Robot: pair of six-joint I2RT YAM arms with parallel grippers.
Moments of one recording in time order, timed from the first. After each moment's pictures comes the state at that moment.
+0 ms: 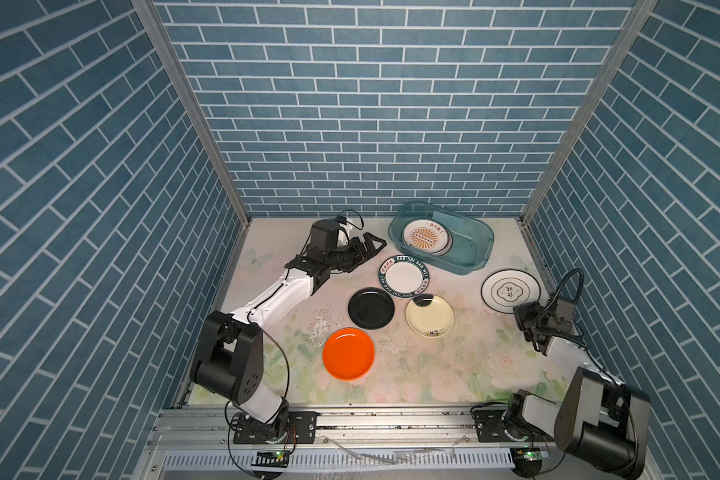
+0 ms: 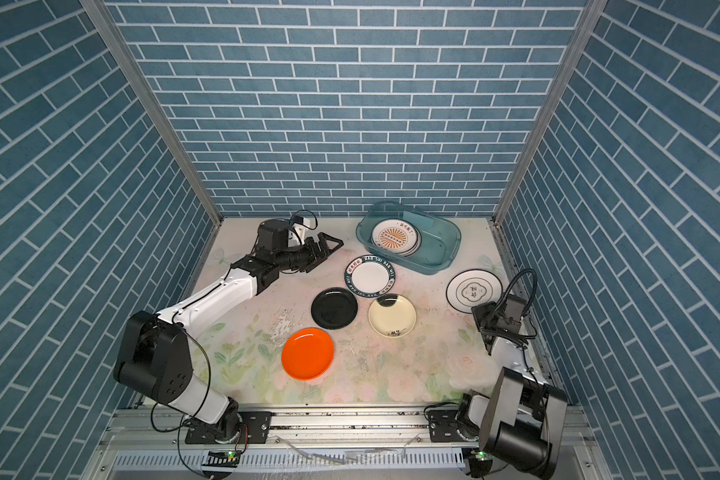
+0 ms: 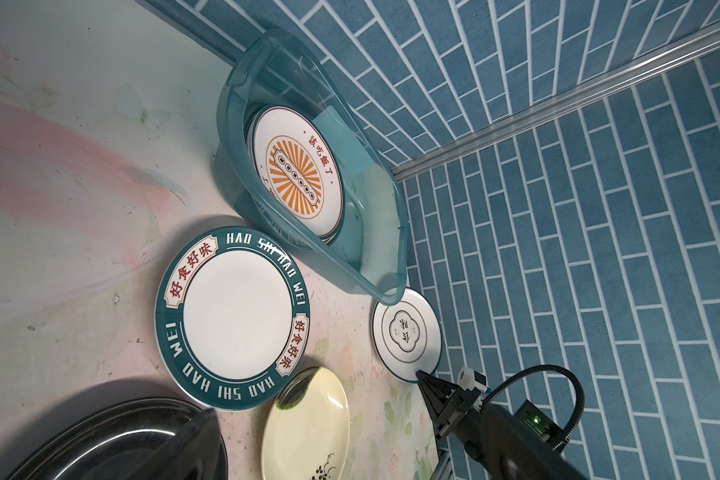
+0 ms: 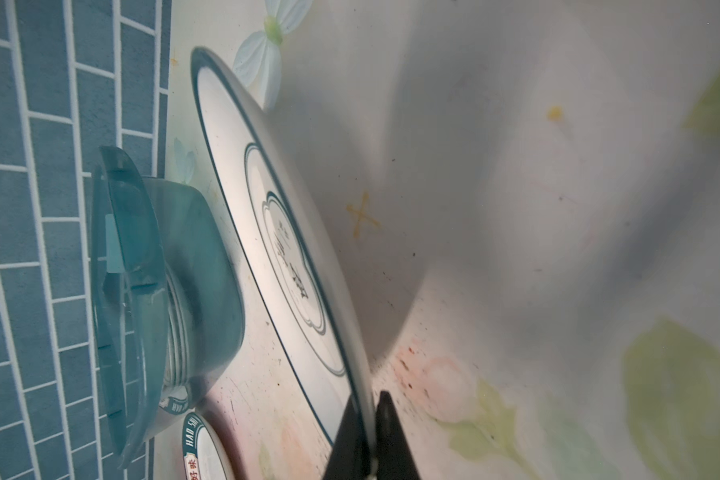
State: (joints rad) left arm -0.39 1.58 1.16 -0.04 0.52 -0.86; right arm -0.34 1.15 0.43 -0.07 -0.26 0.93
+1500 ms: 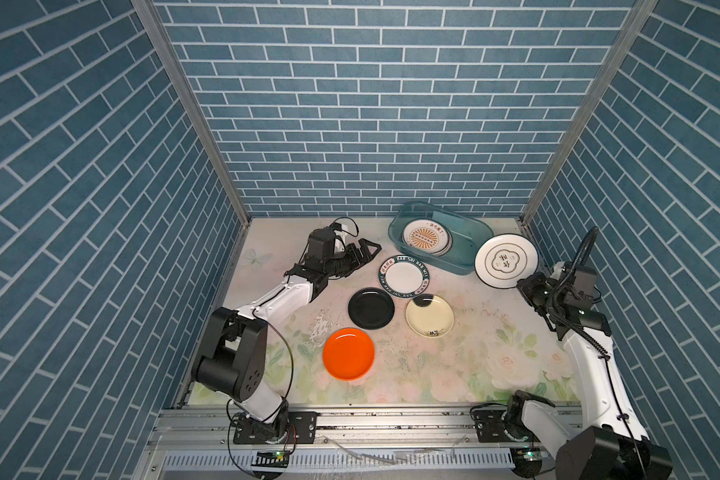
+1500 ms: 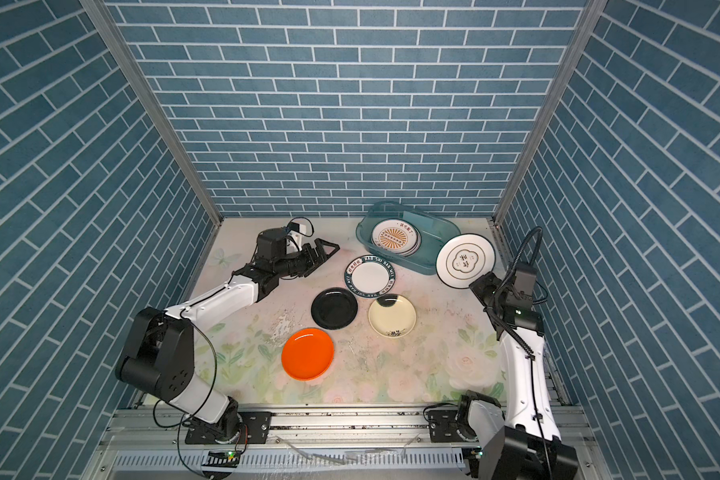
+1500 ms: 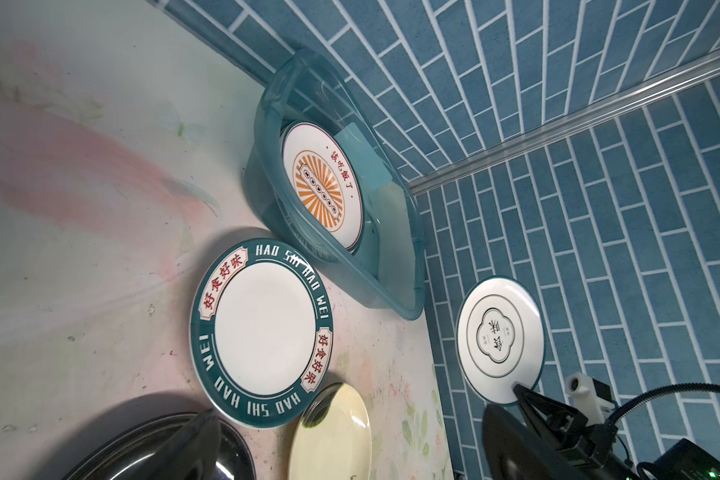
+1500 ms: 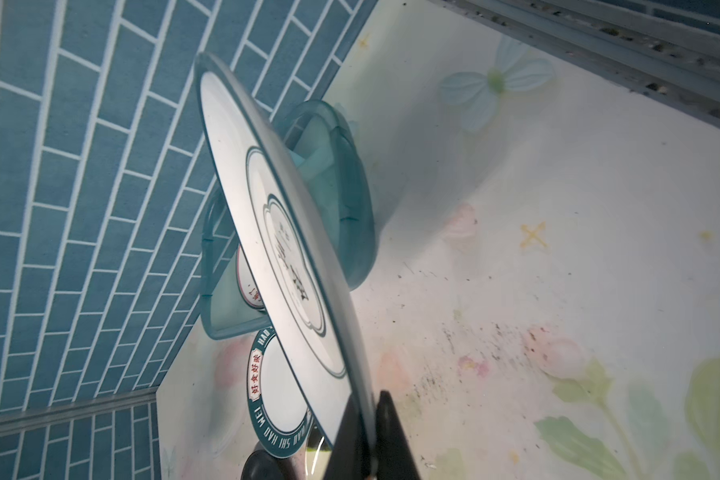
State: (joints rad) left arm -0.35 1.59 1.02 0.14 0.50 -0.87; right arm -0.21 0.99 0.84 -0.50 -0.30 0.71
